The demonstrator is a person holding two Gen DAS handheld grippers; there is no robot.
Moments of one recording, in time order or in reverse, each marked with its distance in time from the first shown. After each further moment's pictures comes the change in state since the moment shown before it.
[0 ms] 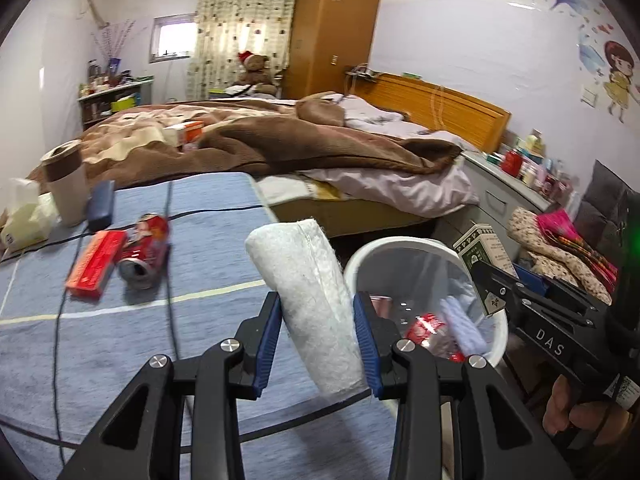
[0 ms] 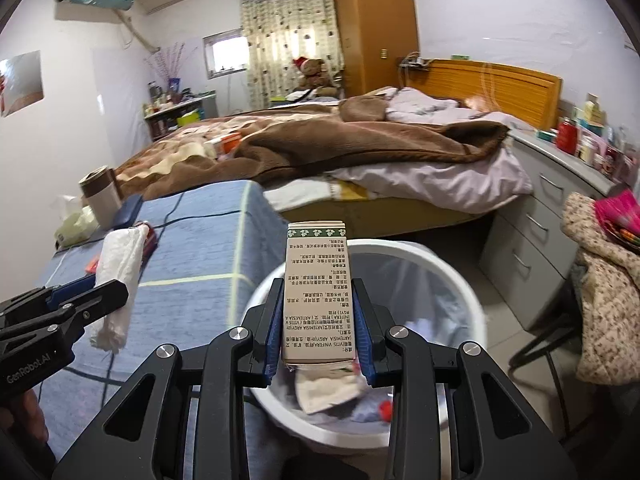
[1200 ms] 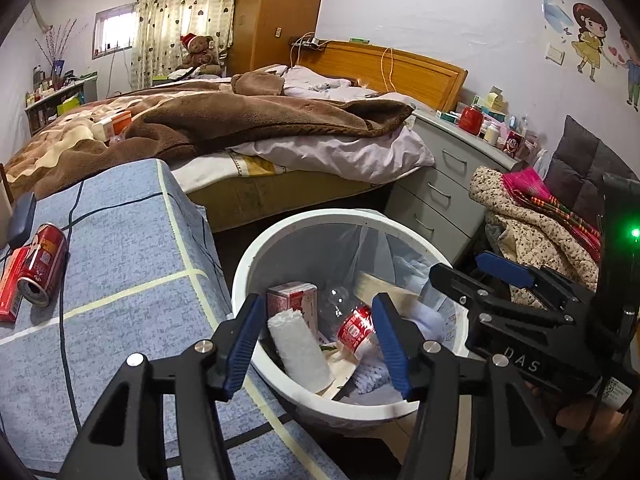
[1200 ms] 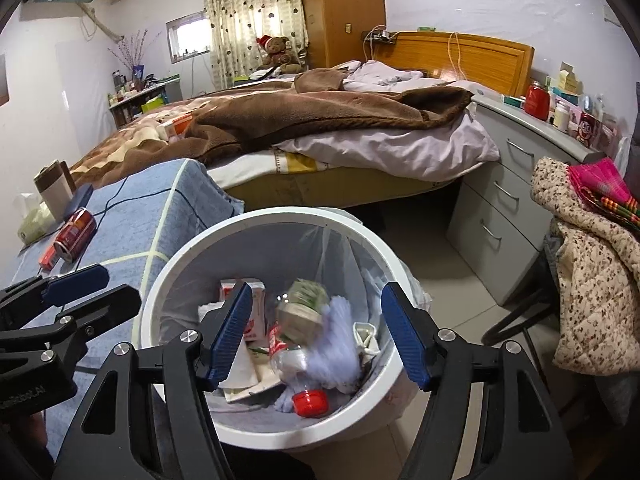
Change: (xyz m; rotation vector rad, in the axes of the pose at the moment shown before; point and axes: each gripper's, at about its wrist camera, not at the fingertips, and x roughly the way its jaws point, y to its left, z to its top) left arm 0.060 -0.077 -0.002 0.093 0.100 -0.126; right arm 0.016 -0.053 -0.014 0.038 0.083 -0.077
